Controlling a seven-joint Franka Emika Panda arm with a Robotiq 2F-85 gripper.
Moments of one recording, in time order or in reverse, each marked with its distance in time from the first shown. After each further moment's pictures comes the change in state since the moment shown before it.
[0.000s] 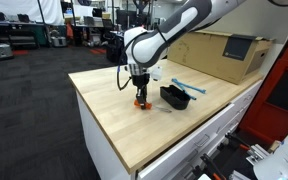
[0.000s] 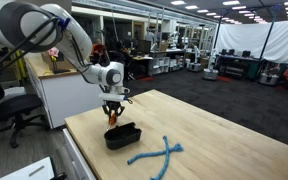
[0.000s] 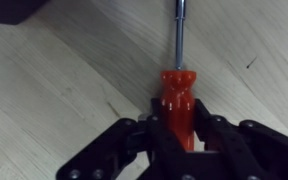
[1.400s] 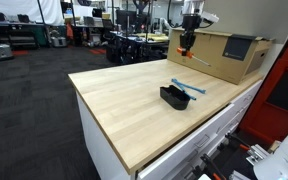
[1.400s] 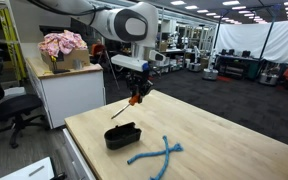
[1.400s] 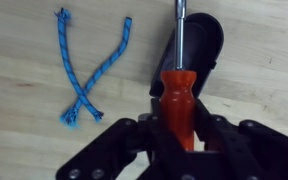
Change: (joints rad) arm -0.245 -0.495 -0.233 -0.045 0.146 -0.319 -0.002
